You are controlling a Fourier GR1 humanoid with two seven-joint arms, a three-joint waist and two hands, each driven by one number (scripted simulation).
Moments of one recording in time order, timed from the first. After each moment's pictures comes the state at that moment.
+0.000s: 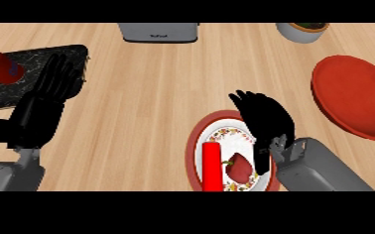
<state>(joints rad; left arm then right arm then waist) -0.14 0.47 -0.11 -1.58 0.56 0.14 -0.05 -0.48 -0.39 0.60 -1.65 0.54 0.58 0.83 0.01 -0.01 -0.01</state>
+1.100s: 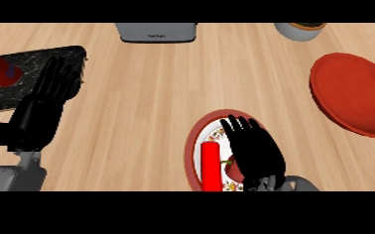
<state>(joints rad) -0.12 0.41 -0.05 -1.57 0.51 0.09 -0.04 -0.28 -0.27 0.66 -1.82 0.69 0.64 0.94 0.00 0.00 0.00</state>
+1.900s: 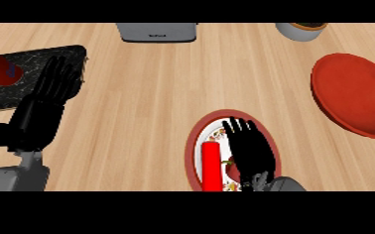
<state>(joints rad) -0.12 0.33 0.02 -1.60 0.42 0.04 0.01 -0.20 -0.21 0.64 -1.63 0.95 0.52 0.73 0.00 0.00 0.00</state>
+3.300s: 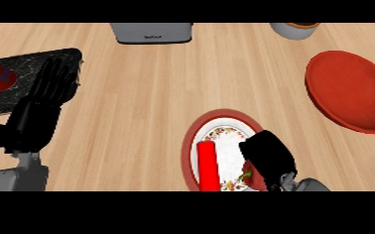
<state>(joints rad) -0.11 0.26 0.11 -1.60 0.36 -0.03 0.04 -0.16 -0.39 0.62 -1.60 1.11 0.45 0.25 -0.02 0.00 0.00</state>
